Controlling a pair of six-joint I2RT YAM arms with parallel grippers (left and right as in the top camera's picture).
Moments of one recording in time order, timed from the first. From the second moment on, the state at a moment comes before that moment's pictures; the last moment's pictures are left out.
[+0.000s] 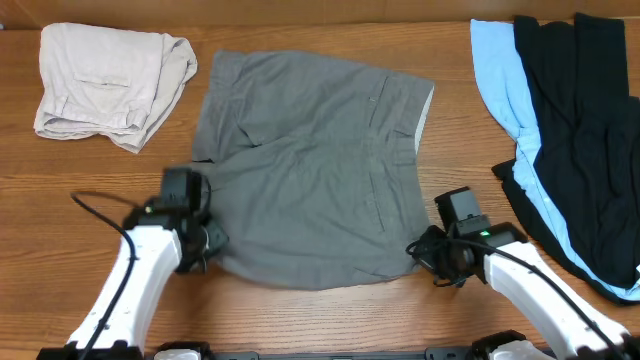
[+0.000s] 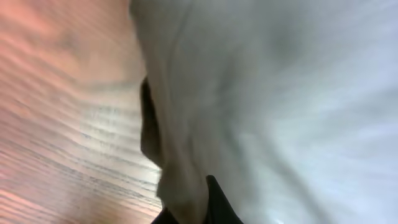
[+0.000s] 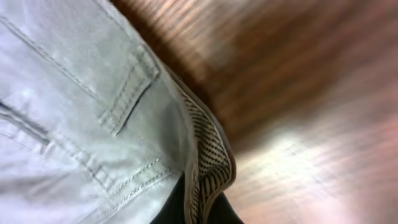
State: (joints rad) left arm 0.00 1.34 0.74 -0.85 -0.02 -0.66; right arm 0.28 1.29 0.57 -0.69 -0.18 0.92
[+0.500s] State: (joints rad) left arm 0.00 1.32 1.40 -1.33 0.00 -0.46; right arm 0.24 0.94 1.01 -1.27 -0.20 0.80
